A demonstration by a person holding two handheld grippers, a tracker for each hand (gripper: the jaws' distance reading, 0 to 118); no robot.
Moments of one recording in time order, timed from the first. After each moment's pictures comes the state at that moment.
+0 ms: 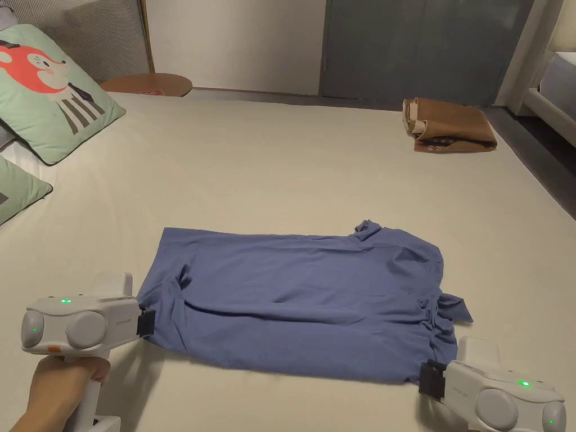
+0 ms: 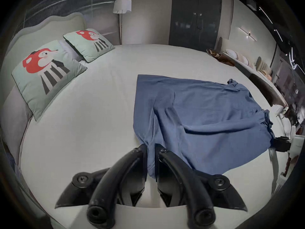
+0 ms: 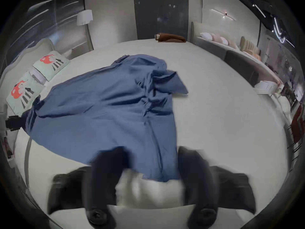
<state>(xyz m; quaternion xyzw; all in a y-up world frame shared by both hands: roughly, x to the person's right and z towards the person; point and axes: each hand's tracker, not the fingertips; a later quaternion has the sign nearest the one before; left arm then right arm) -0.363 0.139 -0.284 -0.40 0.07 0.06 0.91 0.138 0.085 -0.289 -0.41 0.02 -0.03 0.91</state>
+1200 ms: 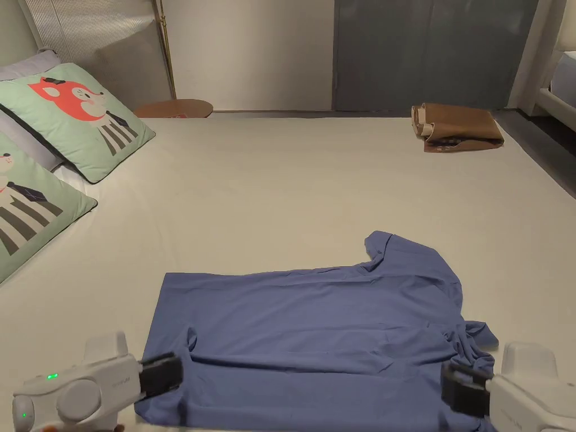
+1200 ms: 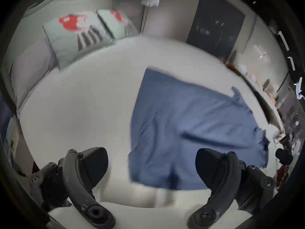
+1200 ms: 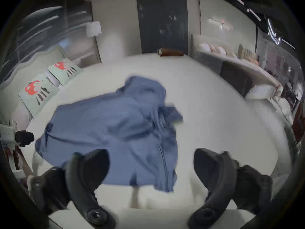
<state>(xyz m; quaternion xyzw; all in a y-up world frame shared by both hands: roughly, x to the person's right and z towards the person) -0.371 0.148 -0.142 -0.36 0.11 0.16 0.91 0.131 0.158 -0.156 -0.31 0.03 -0.02 0.95</state>
